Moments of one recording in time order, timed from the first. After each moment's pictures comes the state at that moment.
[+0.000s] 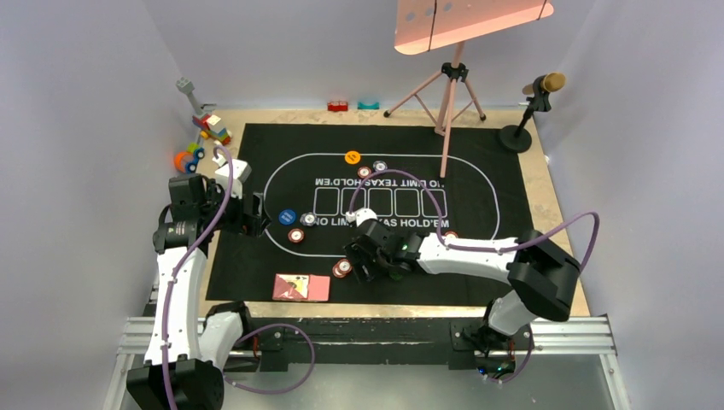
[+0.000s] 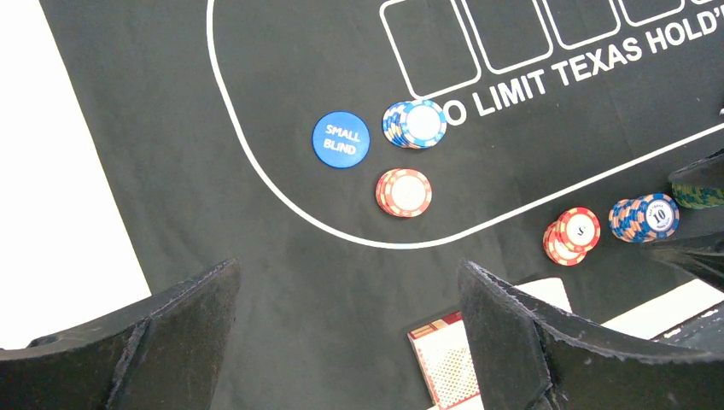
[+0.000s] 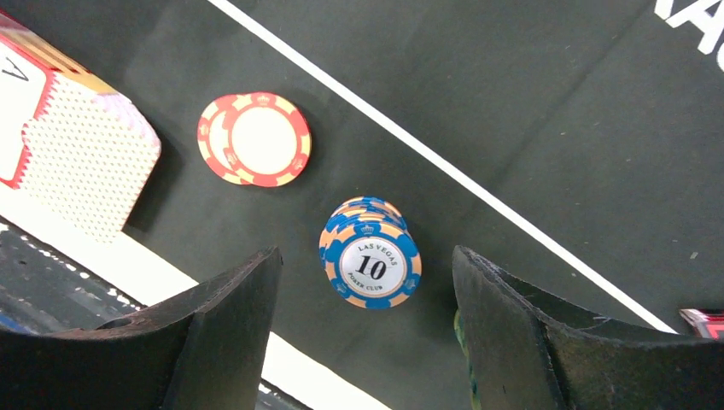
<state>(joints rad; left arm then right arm) 0.18 0.88 0.85 -0.74 0.49 0.27 1.08 1.52 0.89 -0.34 0.19 0.50</state>
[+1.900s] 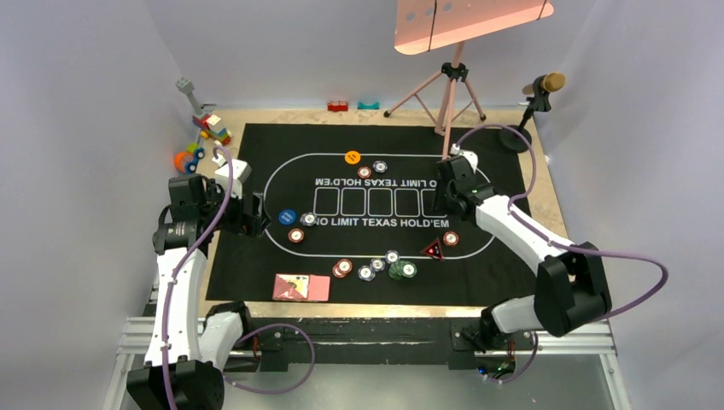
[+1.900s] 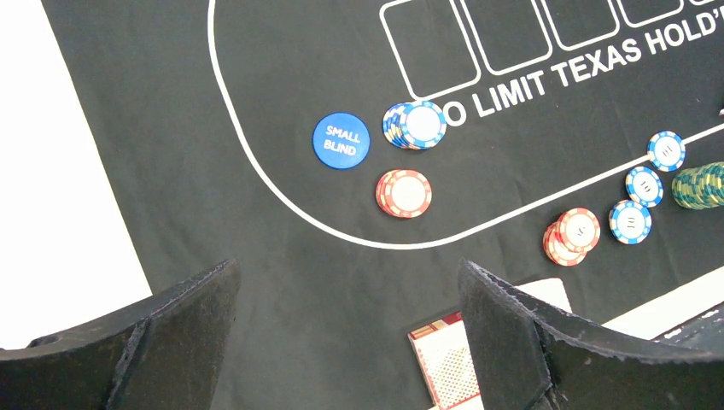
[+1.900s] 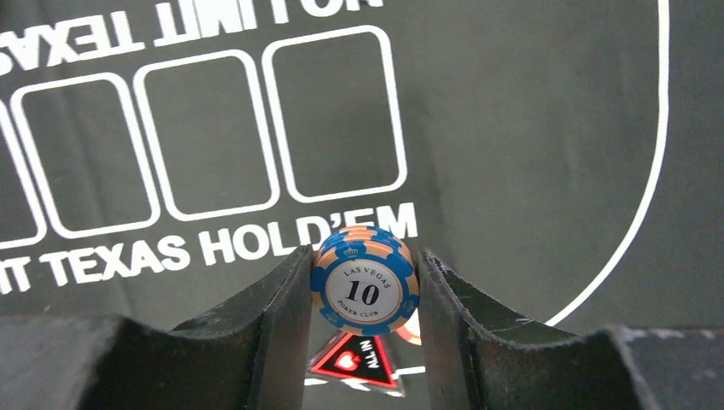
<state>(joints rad) 0.18 0.88 0.85 -0.74 0.49 0.27 0.42 1.38 0.93 -0.47 0.33 0.49</state>
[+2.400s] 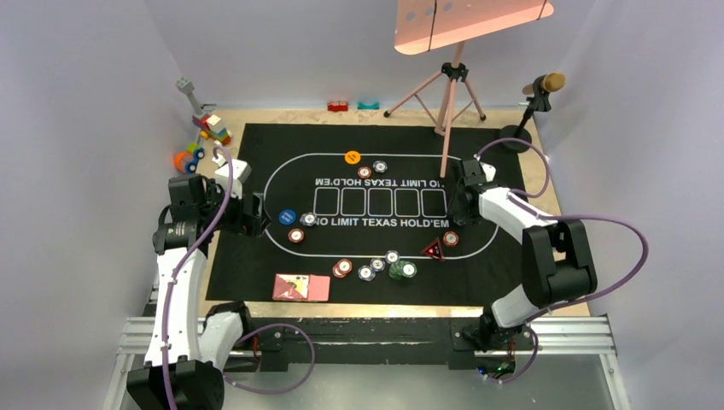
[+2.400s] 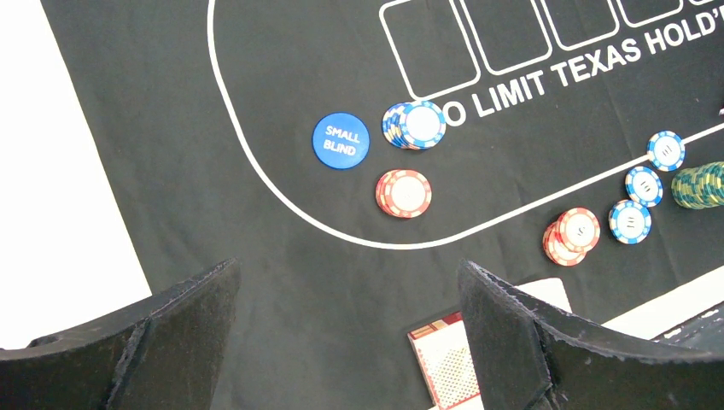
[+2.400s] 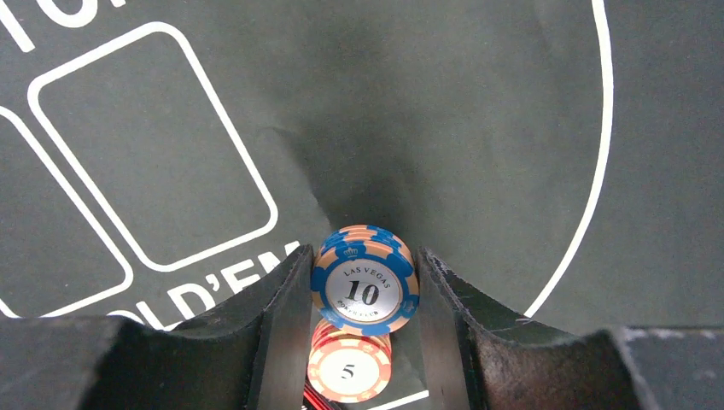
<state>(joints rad) 0.18 0.88 0.85 -0.74 0.50 0.27 0.22 1.54 0.90 -0.48 0.33 0.58</state>
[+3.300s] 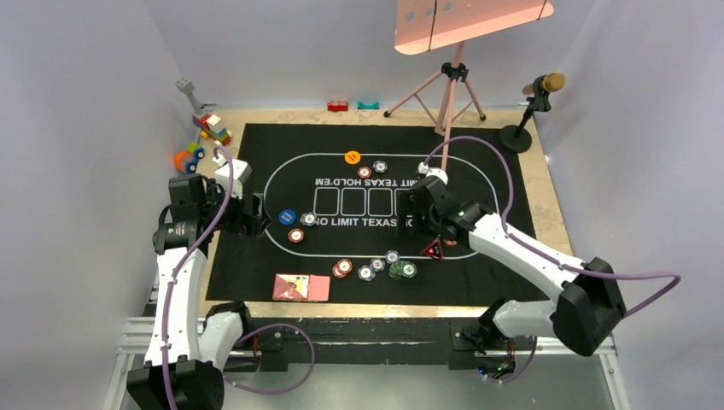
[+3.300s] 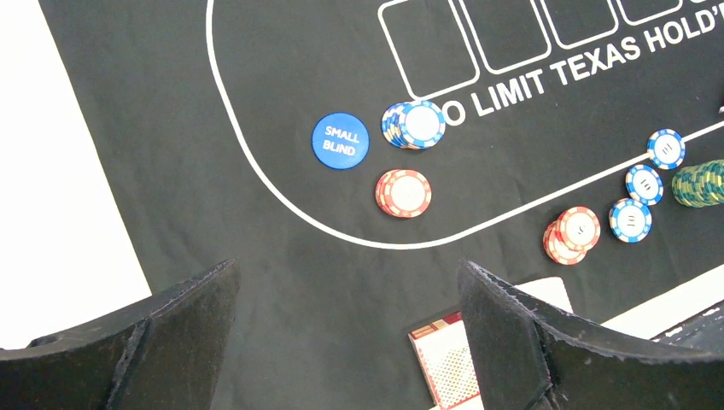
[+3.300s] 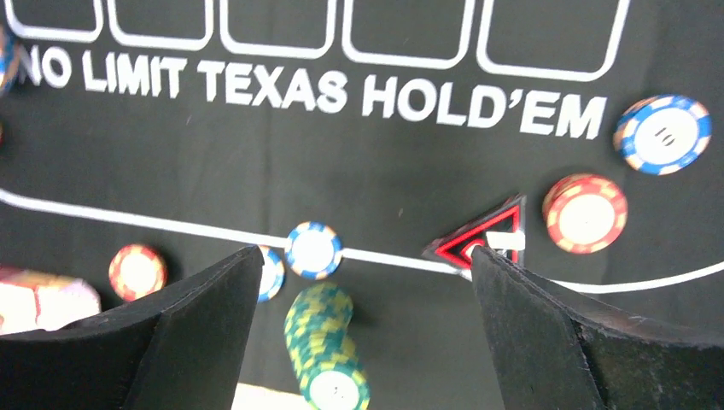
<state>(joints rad) 0.18 0.88 0.85 -0.74 0.50 0.27 0.64 1.29 0.91 -0.56 0.25 0.60</state>
